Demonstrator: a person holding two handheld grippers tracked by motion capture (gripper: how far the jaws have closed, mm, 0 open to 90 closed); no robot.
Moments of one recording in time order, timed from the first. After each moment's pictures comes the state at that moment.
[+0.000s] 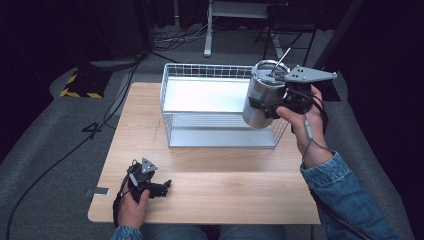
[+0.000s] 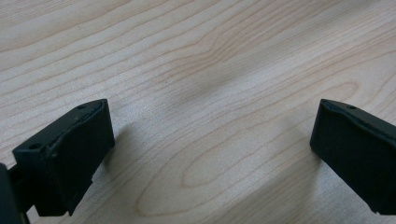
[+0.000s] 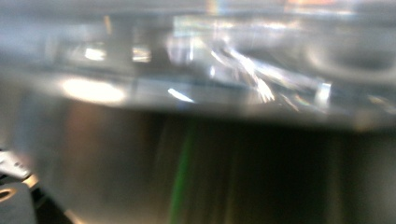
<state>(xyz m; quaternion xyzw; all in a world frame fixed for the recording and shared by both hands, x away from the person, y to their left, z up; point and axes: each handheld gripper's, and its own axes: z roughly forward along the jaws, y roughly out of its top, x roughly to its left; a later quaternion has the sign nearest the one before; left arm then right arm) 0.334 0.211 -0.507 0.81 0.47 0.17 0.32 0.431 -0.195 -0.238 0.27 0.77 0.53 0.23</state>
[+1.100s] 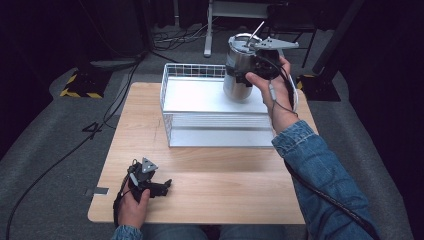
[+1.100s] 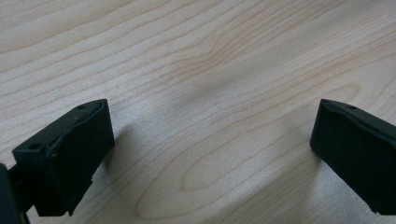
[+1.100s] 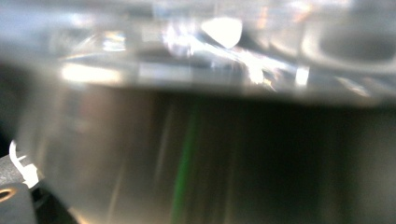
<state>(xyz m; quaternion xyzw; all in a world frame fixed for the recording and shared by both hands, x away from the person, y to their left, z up) 0.336 0.210 -0.507 0.81 0.47 0.17 0.32 0.519 -0.137 -0.235 0.32 0.75 0.53 0.25</state>
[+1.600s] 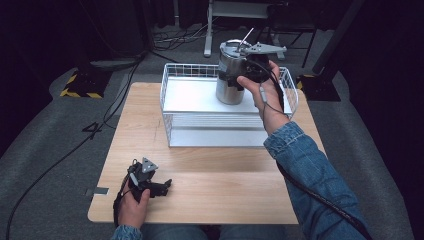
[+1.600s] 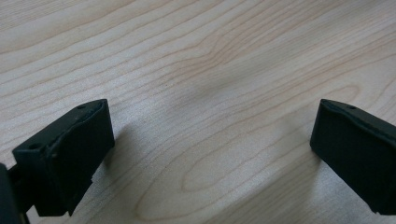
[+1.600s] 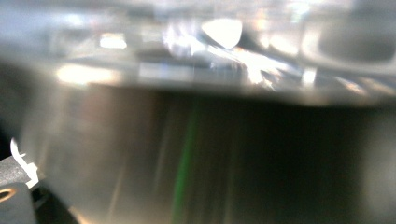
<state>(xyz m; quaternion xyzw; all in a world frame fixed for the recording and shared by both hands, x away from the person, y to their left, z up) 0.336 0.210 -0.507 0.81 0.47 0.17 0.32 0.528 -0.121 -0.253 0.32 0.75 0.53 0.22</state>
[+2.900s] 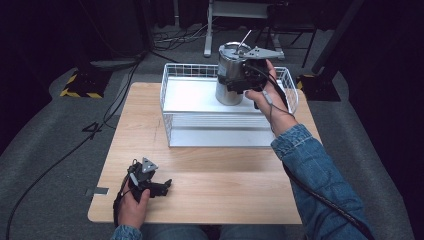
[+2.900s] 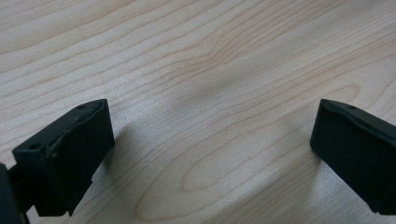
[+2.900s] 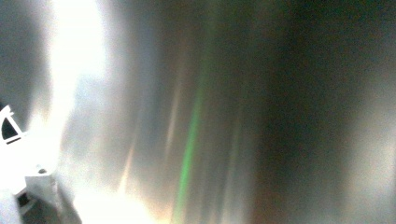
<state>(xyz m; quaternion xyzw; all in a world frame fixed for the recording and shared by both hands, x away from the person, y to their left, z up) 0.336 0.210 -0.507 0.81 0.47 0.17 0.32 0.529 -0.122 -0.266 0.31 0.76 0.53 0.23</state>
